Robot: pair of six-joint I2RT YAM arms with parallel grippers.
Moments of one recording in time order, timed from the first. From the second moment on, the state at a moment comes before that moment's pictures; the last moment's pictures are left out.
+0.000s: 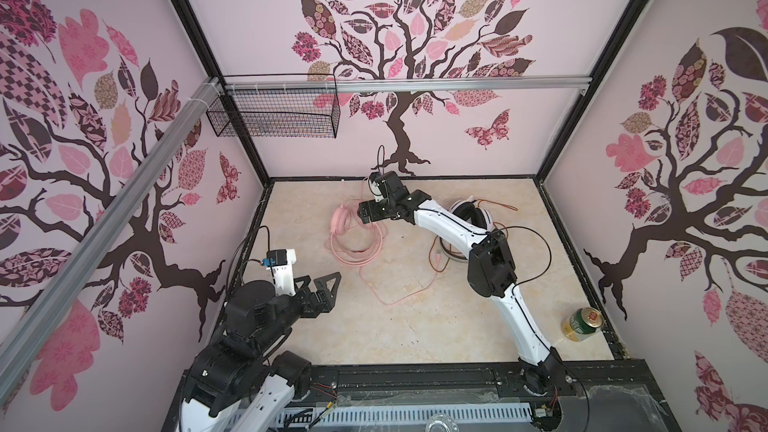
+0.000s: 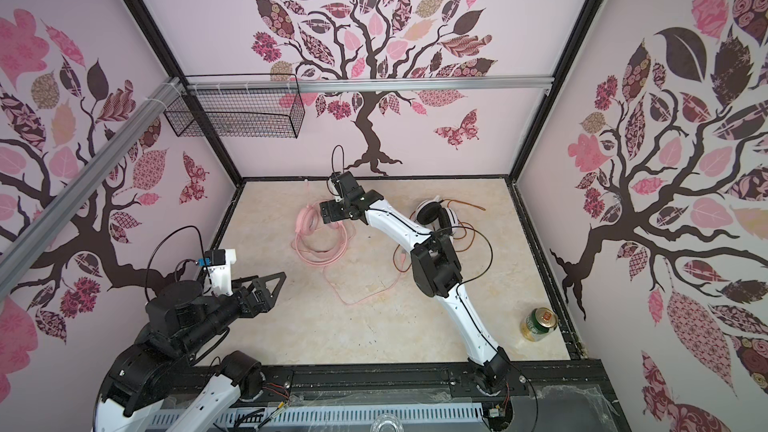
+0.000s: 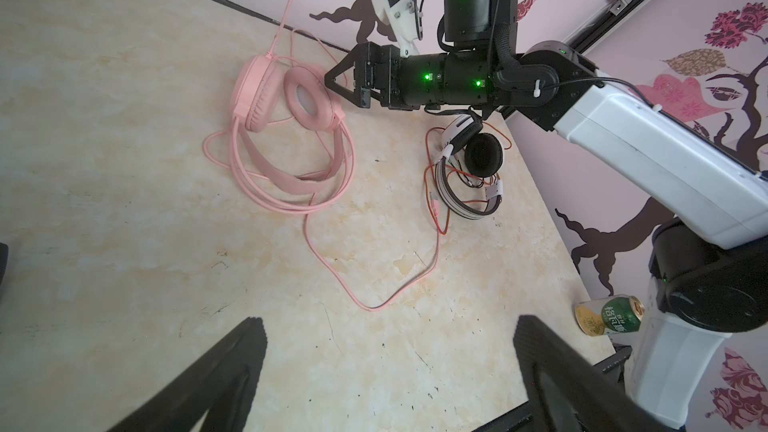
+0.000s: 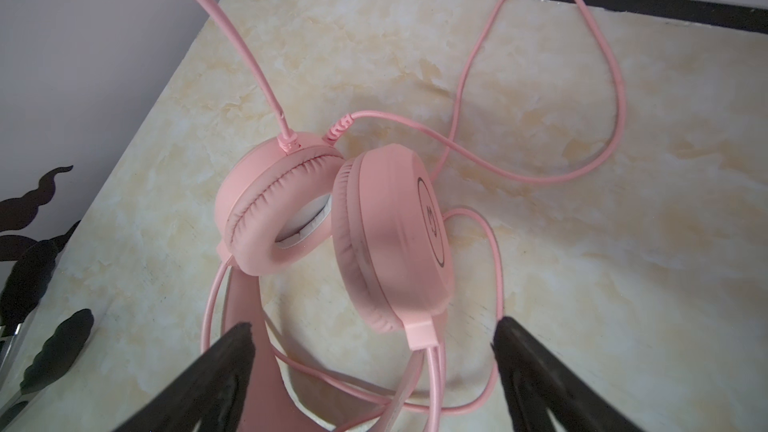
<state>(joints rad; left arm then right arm) -0.42 0.40 0.88 -0.90 0.06 -0.52 0.71 2.43 2.26 -0.56 -0.09 0.33</state>
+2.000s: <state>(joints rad) -0.53 0.70 0.87 -0.75 -0.02 -0.50 0.74 1.25 0.66 -0.04 0.35 0.72</state>
